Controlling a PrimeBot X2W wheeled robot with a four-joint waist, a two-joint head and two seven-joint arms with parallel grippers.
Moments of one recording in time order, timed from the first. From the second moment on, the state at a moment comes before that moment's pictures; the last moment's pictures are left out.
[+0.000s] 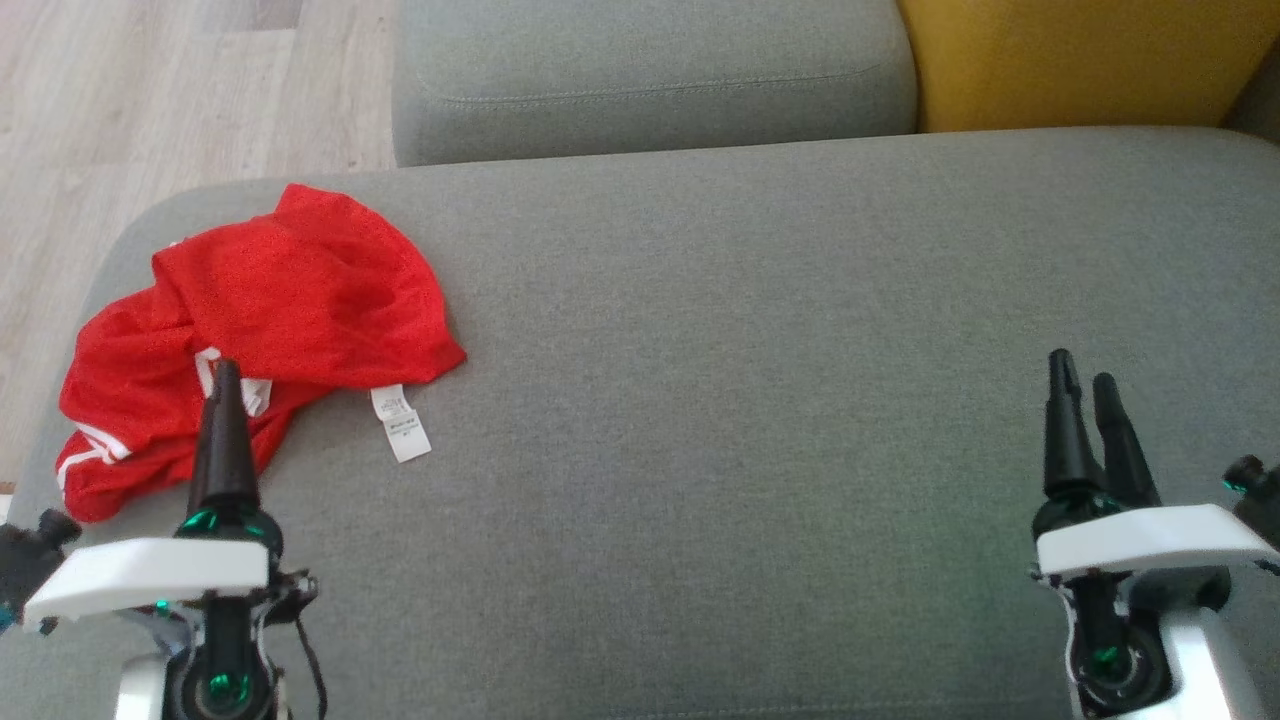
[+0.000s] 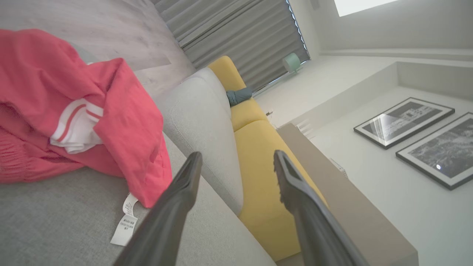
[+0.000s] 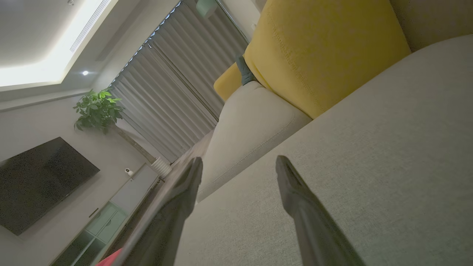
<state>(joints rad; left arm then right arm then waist) -0.03 0.03 0.07 0.05 -1.07 -0.08 -0.06 -0.06 -0.05 -0.02 0.17 0.75 0.13 -0.05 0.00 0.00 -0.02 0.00</state>
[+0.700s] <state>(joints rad) -0.02 0.04 -0.06 0.00 -0.61 -0.06 -0.11 -0.06 -0.05 0.06 0.15 0.39 0.13 -0.11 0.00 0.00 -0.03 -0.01</state>
